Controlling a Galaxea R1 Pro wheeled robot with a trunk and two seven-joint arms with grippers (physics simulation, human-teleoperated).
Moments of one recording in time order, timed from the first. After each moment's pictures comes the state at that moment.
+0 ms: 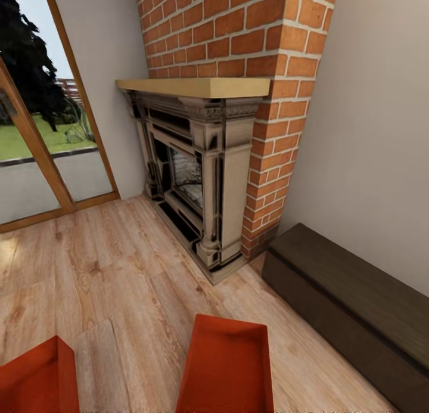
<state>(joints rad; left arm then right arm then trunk) 0.00 0.01 0.00 -0.10 0.27 -0.05 0.00 -0.12 -0.05 0.21 0.03 -0.05 -0.06 0.01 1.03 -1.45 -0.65</state>
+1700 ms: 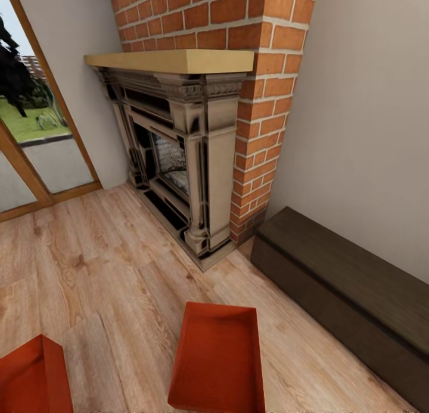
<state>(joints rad) 0.00 0.01 0.00 -0.10 0.27 -0.05 0.00 -0.12 -0.06 0.21 0.03 -0.05 -0.07 0.01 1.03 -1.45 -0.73</state>
